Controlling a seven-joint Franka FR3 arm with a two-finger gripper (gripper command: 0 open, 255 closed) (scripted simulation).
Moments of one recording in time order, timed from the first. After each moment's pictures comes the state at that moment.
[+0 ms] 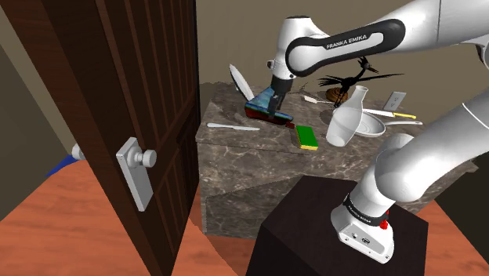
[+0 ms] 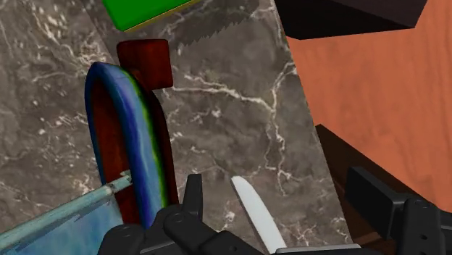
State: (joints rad) arm 0.12 -0.38 -0.11 -2.42 -0.06 2.07 -0.25
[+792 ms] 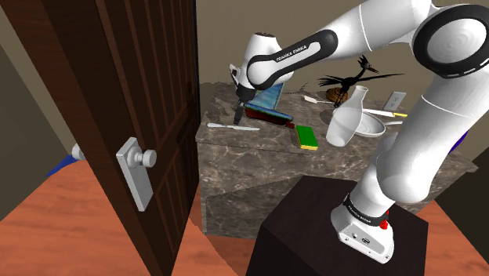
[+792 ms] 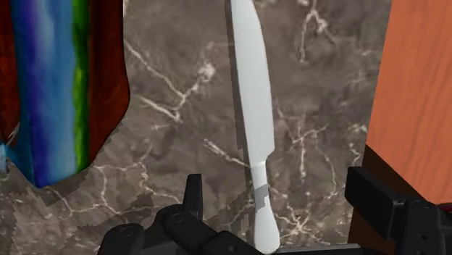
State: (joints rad) arm 0.22 -0.01 -0.11 -2.22 0.10 2.39 -0.55
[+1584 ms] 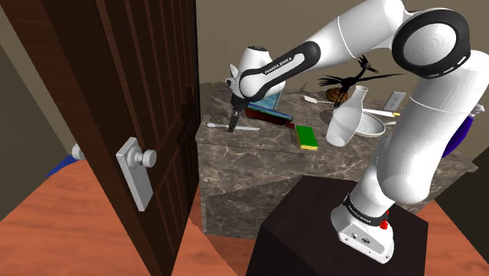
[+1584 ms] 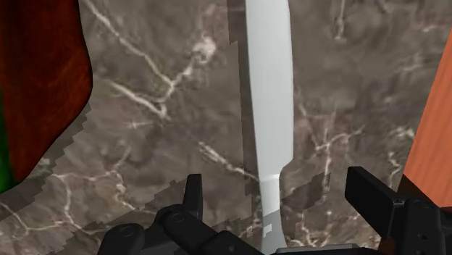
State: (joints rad) arm 0.23 0.10 -0.10 -2.21 0.14 2.49 -0.59
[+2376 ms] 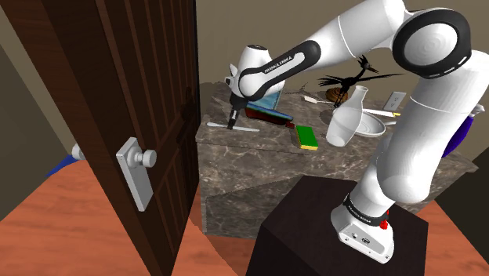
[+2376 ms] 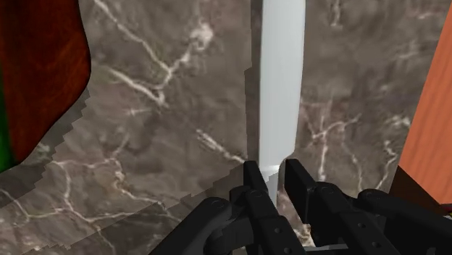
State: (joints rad) arm 0.23 0.10 -0.10 -2.21 0.14 2.50 -0.59
